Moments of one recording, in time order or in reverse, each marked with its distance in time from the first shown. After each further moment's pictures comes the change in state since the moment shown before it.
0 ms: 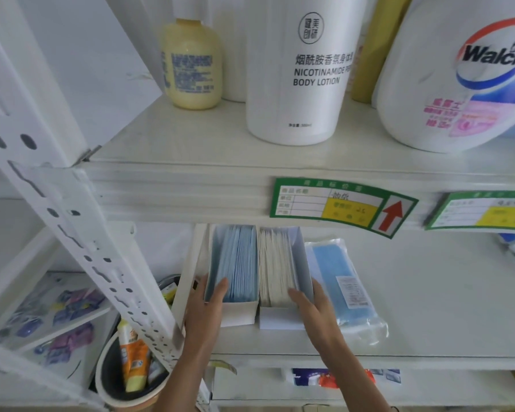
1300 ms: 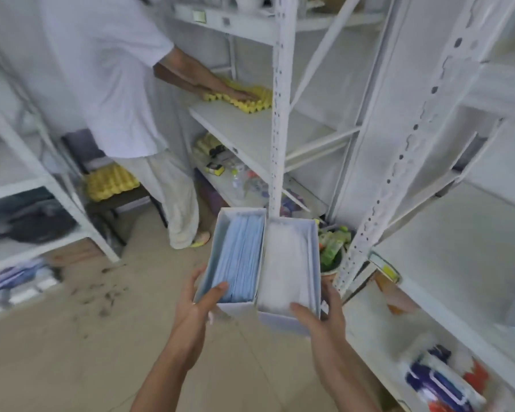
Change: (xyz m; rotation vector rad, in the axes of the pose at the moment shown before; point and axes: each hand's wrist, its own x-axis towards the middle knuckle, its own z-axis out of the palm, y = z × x) left_hand -0.421 -0.127 -0.197 -0.440 0.775 -0.005; right_hand -0.288 0.071 0.095 0.164 -0.799 -0.095
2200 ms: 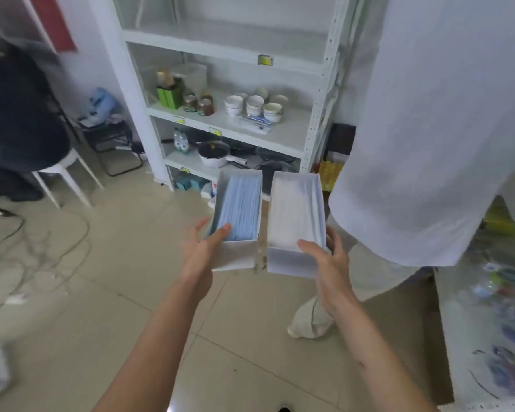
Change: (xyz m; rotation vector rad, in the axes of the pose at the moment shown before) left_hand 0.033 0.088 -0.408 -0.326 1.003 0.088; right_hand 0.035 0.035 0.523 -0.197 -0.974 0.131
